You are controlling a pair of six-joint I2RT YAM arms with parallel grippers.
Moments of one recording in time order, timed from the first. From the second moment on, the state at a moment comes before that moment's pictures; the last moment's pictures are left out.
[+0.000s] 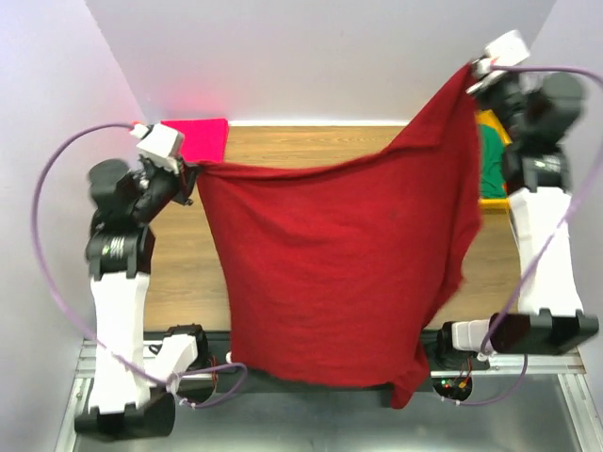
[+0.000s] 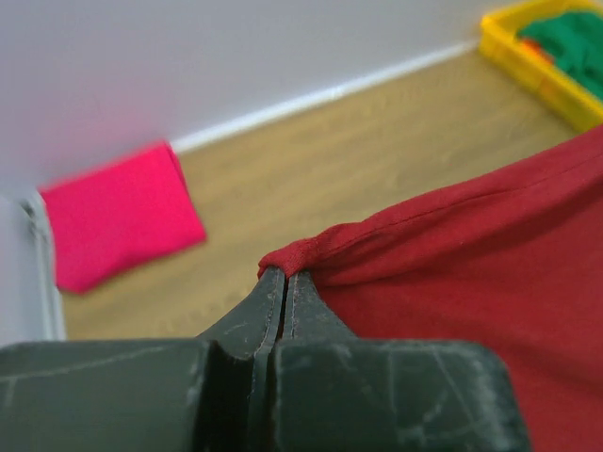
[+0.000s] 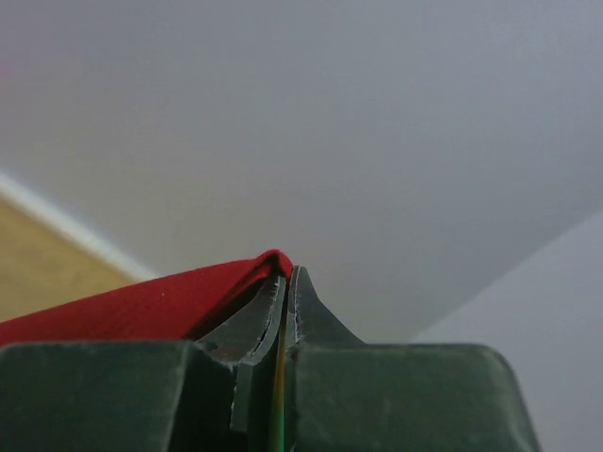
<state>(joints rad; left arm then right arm) 0.07 0.87 1.25 -0.49 0.51 0.11 -0.06 1.31 1.75 -0.14 -0.34 -0.55</state>
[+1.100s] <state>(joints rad) 0.07 2.10 1.77 -0.48 0.48 0.15 -0.02 2.09 1.90 -0.10 -0.38 -0.52</state>
